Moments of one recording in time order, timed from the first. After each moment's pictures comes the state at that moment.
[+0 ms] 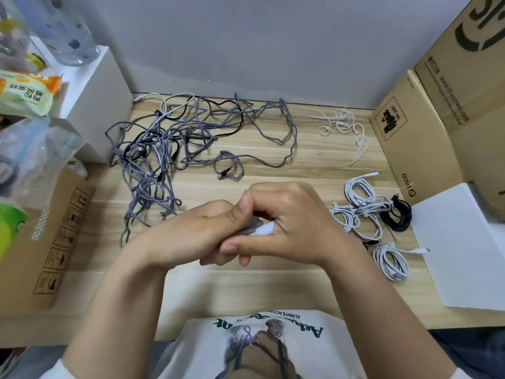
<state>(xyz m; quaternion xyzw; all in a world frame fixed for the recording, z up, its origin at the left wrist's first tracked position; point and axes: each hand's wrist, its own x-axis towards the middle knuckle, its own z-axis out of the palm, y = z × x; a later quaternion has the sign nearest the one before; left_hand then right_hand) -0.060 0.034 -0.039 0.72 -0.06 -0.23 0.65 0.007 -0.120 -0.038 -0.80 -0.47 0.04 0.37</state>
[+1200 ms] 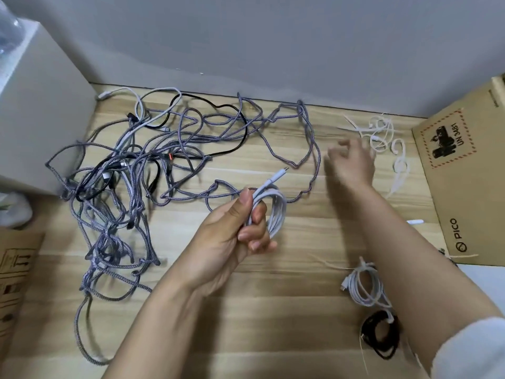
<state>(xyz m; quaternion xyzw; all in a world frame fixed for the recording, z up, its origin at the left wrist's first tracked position) 0.077 0.042 -0.139 0.35 0.12 -0.13 0.92 0.288 -0.138 -0.215 -0.96 0.04 0.04 0.26</state>
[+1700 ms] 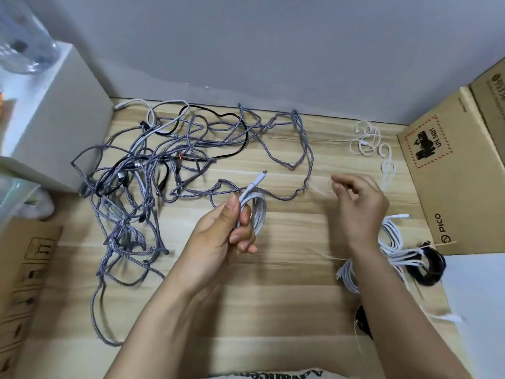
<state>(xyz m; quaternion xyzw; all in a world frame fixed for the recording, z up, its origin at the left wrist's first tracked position) 0.044 0.034 -0.115 0.41 0.20 -0.03 0.89 0.175 -0.156 -0.165 -0.89 -0.05 -0.13 0.44</state>
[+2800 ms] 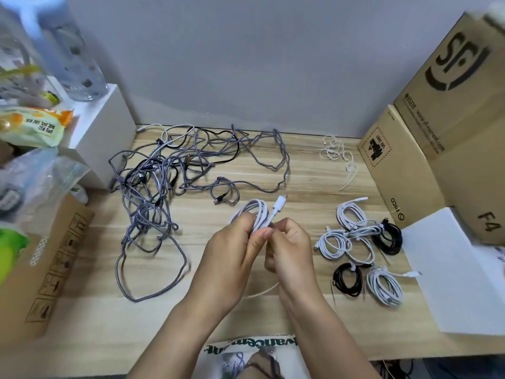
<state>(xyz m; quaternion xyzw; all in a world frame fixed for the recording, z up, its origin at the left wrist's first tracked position) -0.060 -0.020 -0.075 0.86 0.04 0.13 0.49 -0.018 -0.112 -0.071 -0.65 0.12 0.18 0.73</state>
